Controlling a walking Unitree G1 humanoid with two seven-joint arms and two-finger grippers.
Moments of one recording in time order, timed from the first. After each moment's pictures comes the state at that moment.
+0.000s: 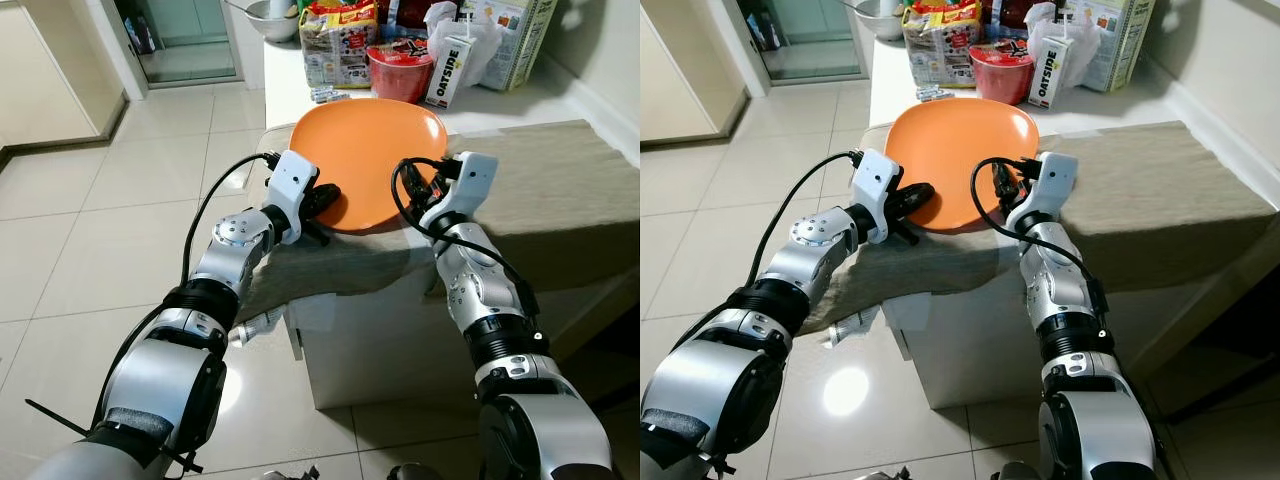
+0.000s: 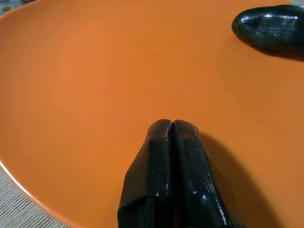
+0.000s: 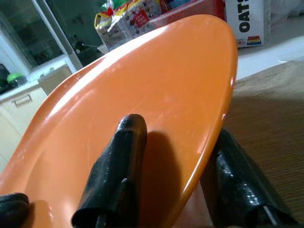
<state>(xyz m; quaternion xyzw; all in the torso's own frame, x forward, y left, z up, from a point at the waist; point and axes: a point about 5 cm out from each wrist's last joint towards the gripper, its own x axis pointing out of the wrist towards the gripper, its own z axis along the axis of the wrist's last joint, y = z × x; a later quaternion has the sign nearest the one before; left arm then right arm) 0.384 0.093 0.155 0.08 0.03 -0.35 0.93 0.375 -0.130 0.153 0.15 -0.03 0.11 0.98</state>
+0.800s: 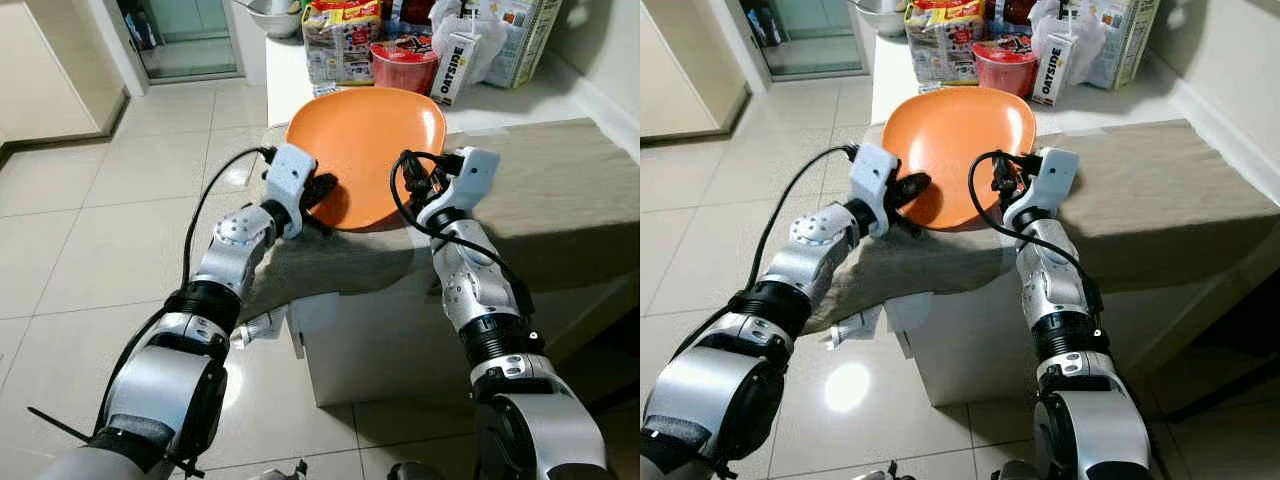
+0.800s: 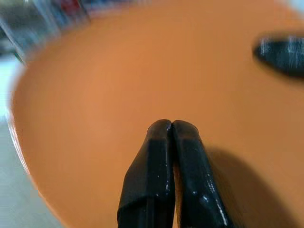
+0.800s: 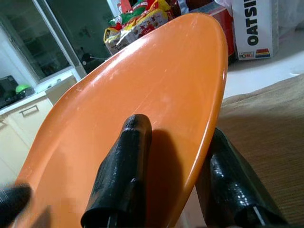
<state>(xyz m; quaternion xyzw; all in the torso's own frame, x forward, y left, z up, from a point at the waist) 0.386 0.092 0.177 0.07 -0.04 -0.31 0.95 0.375 -0.128 0.159 0.15 -0.06 0.11 0.98</state>
